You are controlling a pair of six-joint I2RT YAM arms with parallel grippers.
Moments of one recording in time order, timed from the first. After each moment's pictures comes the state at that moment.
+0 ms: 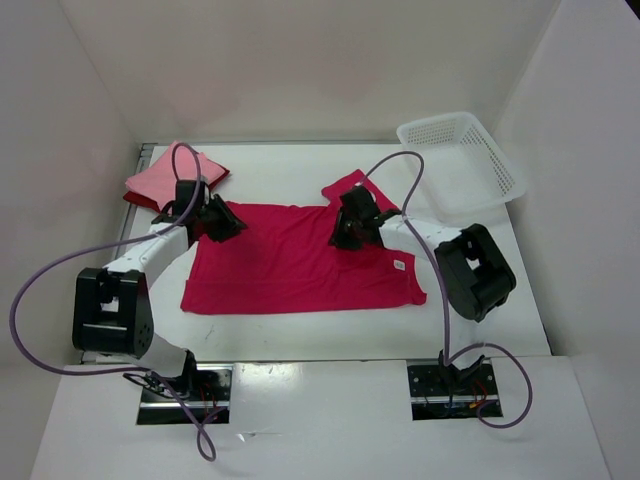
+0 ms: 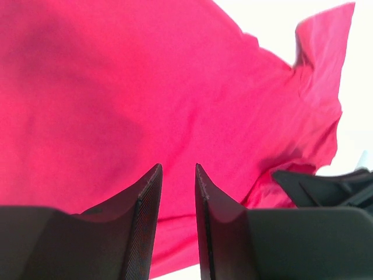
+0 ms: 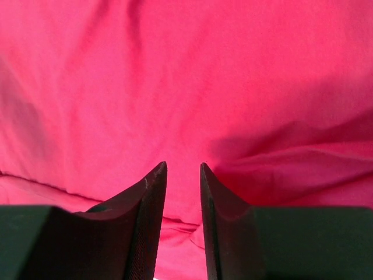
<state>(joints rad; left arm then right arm) -0.07 1.50 0.94 -0.25 0.26 -0.74 0.57 1.80 1.12 -0.21 -0.01 0.78</state>
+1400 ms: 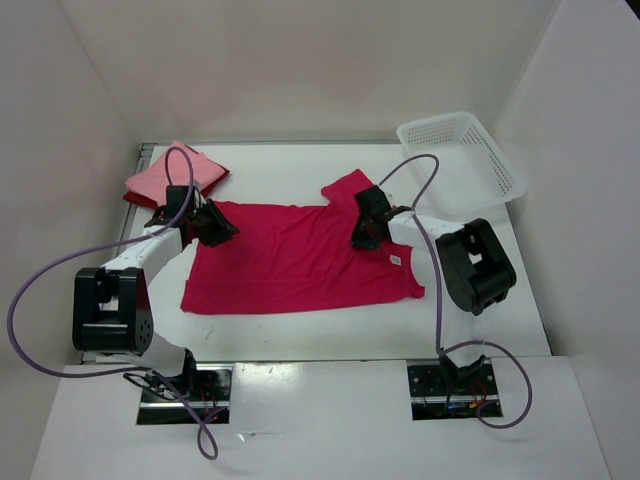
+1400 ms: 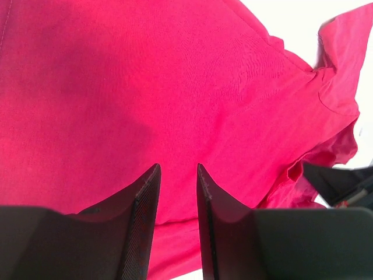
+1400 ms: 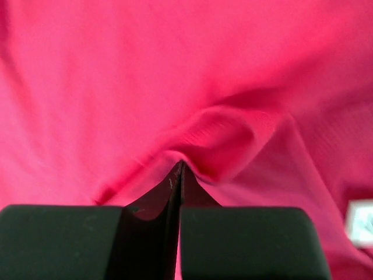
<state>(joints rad) 0.02 1.51 0.91 -0.24 0.30 -0.66 0.47 1.81 1.07 -0.29 0.08 0.76</state>
